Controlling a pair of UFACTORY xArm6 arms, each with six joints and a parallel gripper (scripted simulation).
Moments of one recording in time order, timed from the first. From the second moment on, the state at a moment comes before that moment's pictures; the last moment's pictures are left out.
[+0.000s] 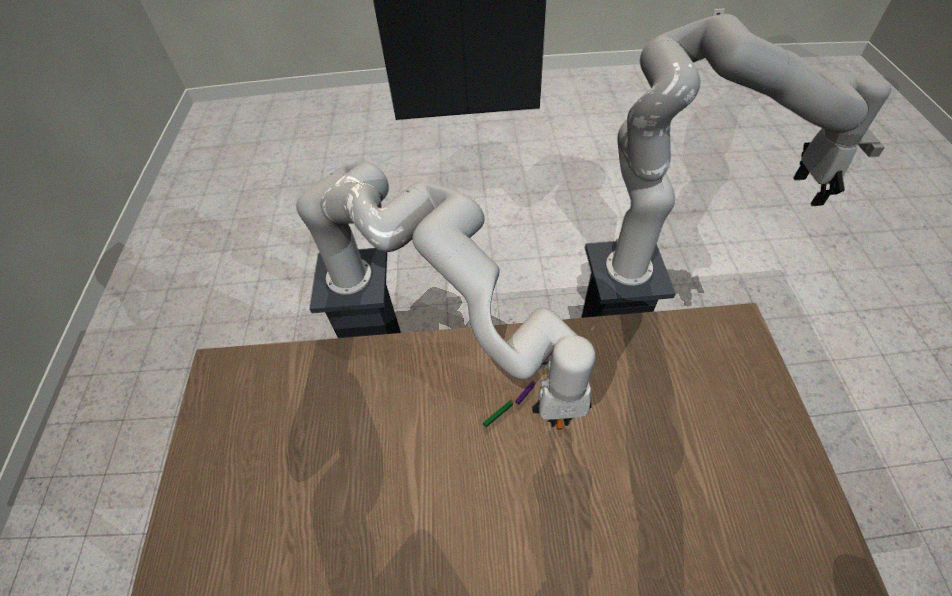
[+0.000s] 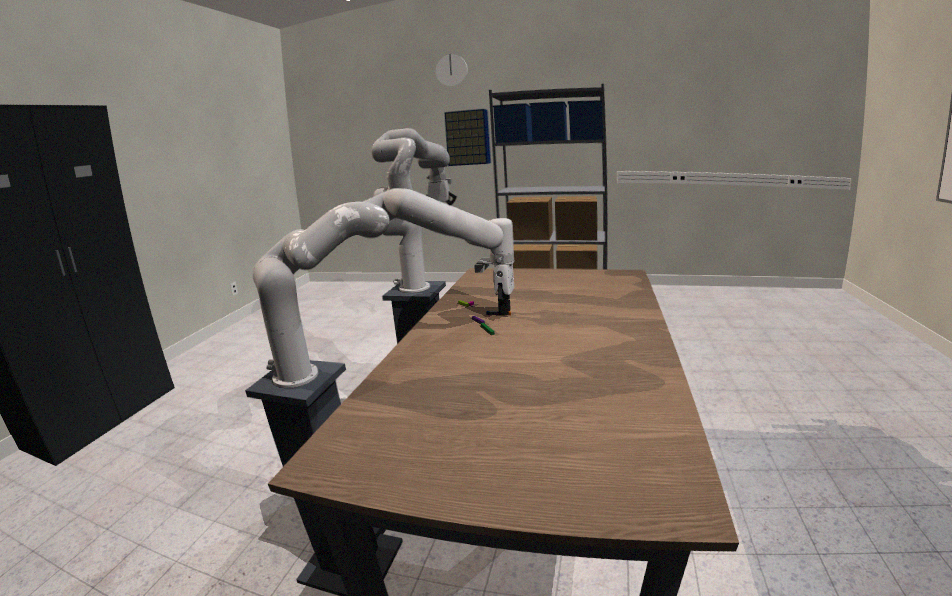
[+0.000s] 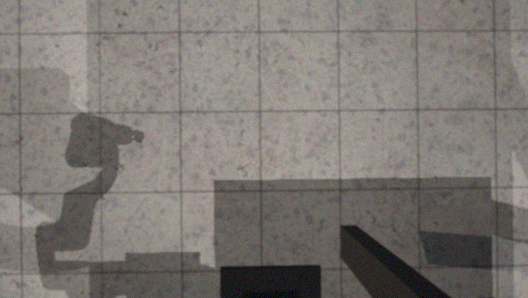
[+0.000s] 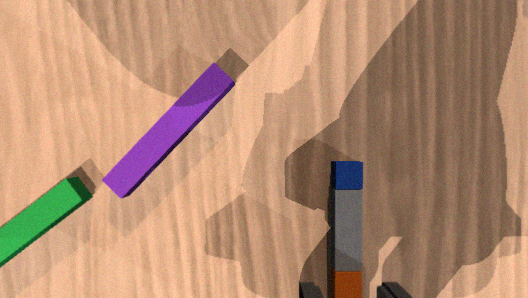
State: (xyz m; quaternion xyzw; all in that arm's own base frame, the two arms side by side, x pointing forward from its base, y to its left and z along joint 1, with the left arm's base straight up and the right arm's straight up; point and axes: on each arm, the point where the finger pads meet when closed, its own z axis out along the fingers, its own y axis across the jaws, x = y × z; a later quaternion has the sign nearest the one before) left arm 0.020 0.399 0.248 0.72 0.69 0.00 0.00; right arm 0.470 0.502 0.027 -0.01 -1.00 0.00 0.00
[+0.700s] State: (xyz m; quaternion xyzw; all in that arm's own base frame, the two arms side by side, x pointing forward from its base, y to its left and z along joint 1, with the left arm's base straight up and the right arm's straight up) left arm 0.020 0.399 0.248 0.72 0.69 0.00 0.00; right arm 0.470 0.502 0.103 -0.01 -1.00 0.00 0.00
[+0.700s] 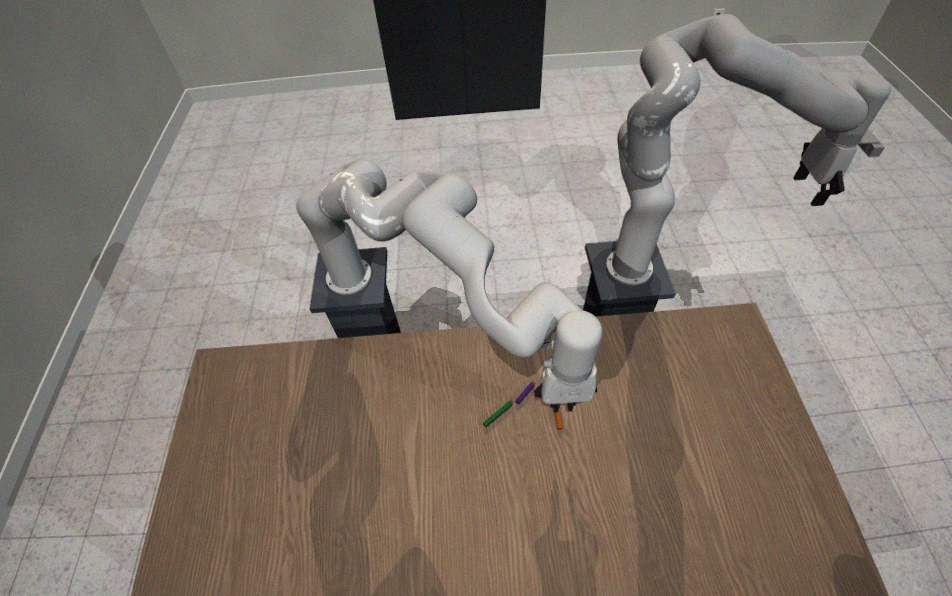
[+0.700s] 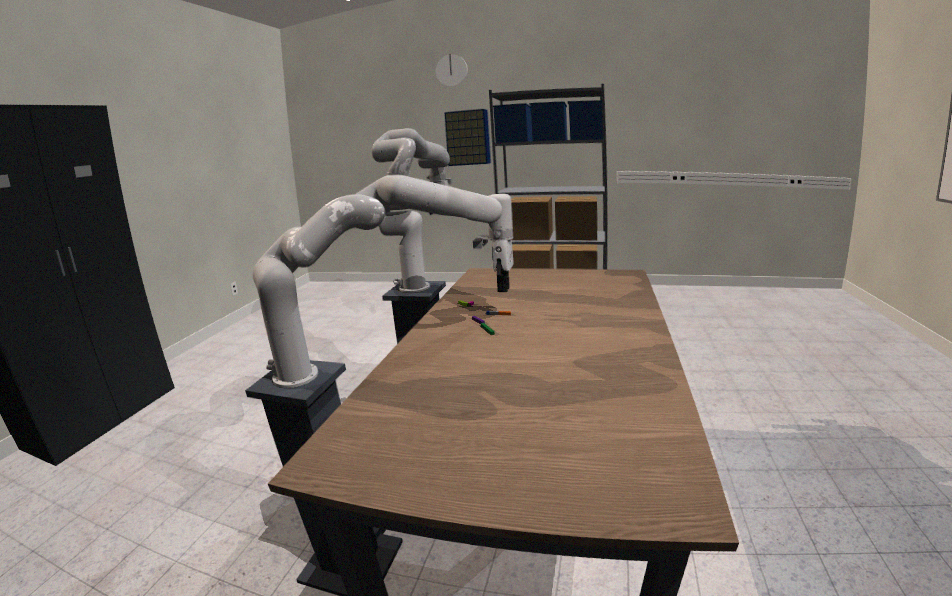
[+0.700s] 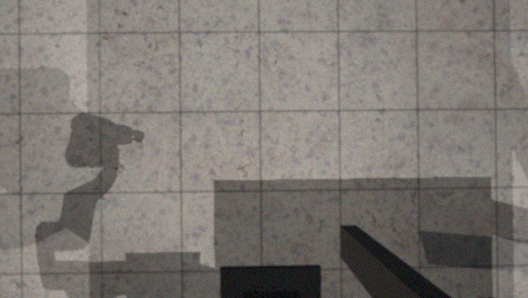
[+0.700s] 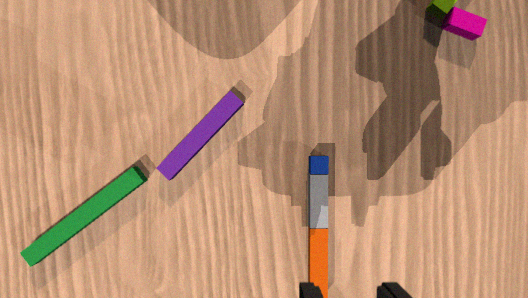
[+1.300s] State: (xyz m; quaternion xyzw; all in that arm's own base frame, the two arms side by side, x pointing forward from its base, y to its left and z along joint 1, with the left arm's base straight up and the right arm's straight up) left arm 0.020 0.399 0.248 0.72 0.69 0.00 0.00; right arm 0.470 0.502 0.116 -0.01 -1.00 0.00 0.00
